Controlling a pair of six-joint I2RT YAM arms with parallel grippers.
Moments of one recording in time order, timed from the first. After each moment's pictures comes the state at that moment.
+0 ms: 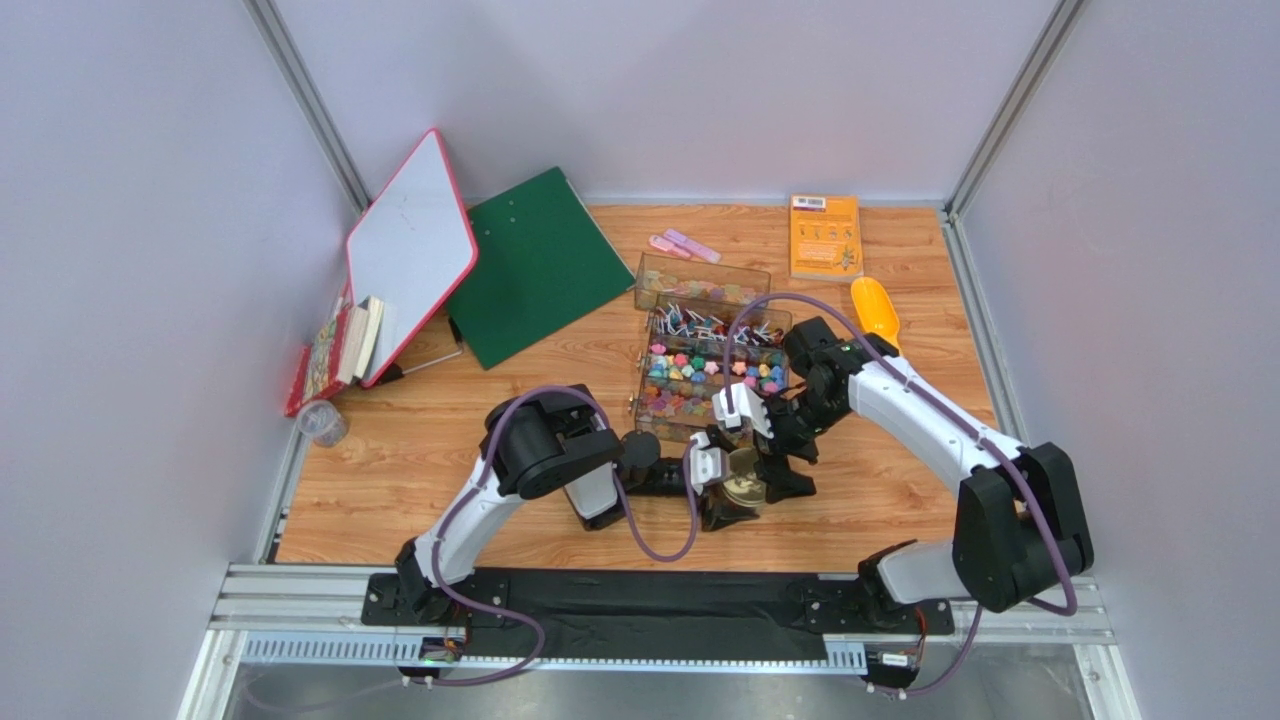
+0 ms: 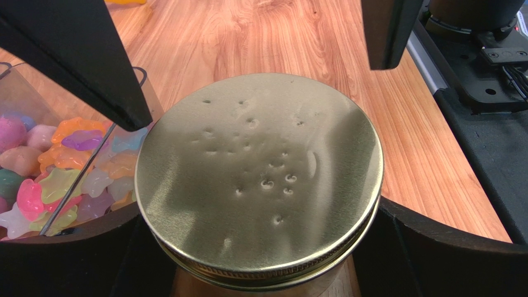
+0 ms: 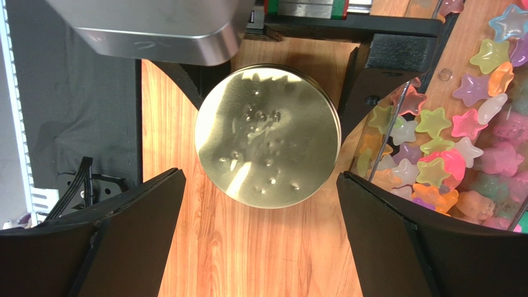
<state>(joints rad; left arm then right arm) -1.05 2.29 0.71 1.54 0.55 0.10 0.40 1.38 0.94 -1.06 -0.64 -1.21</state>
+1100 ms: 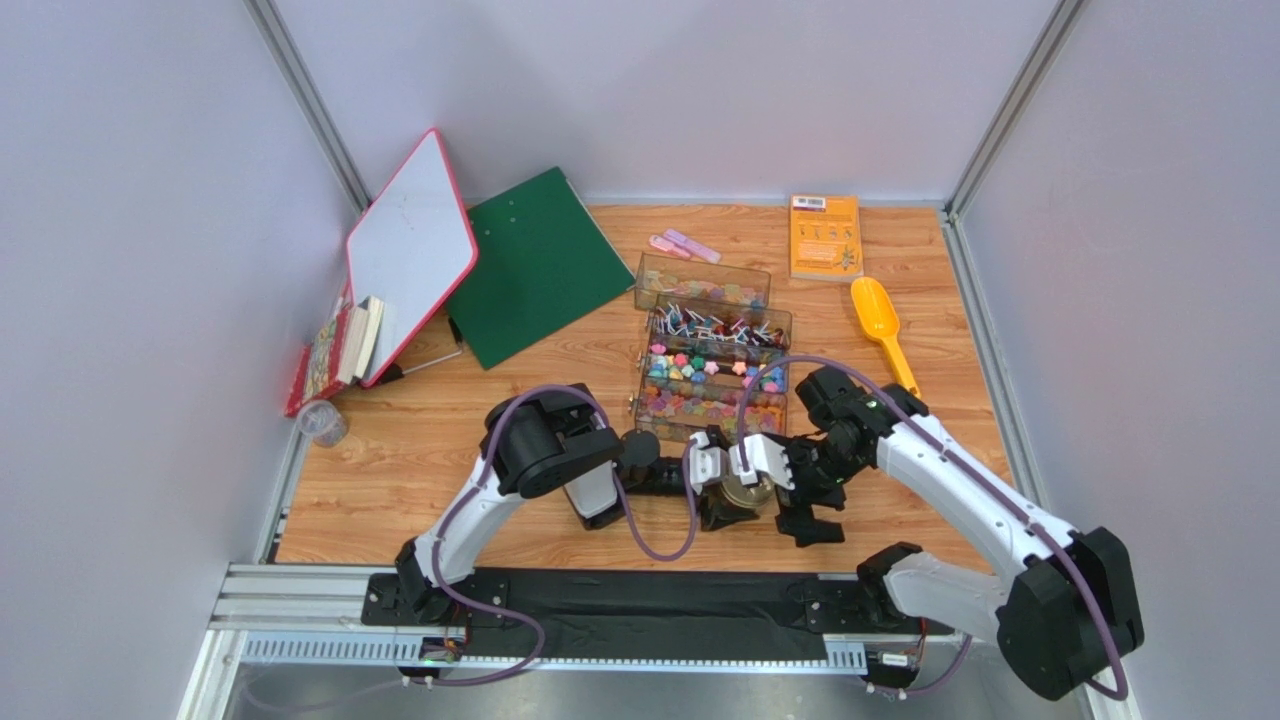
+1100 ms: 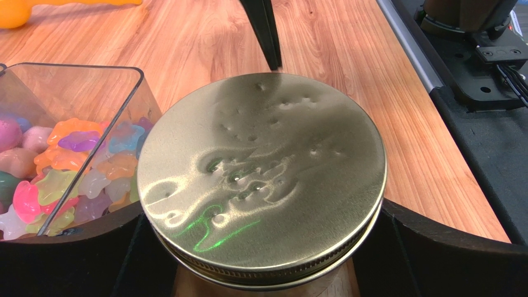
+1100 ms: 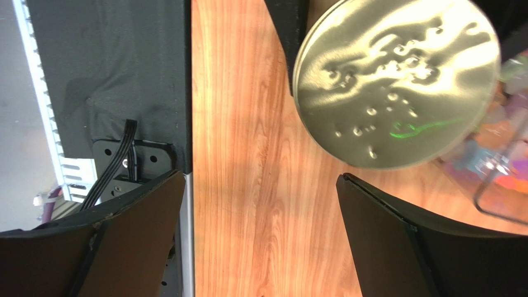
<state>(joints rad) -1.04 2.30 0.71 1.54 0.56 0.10 0.47 1.11 0.74 -1.12 -0.50 -1.14</state>
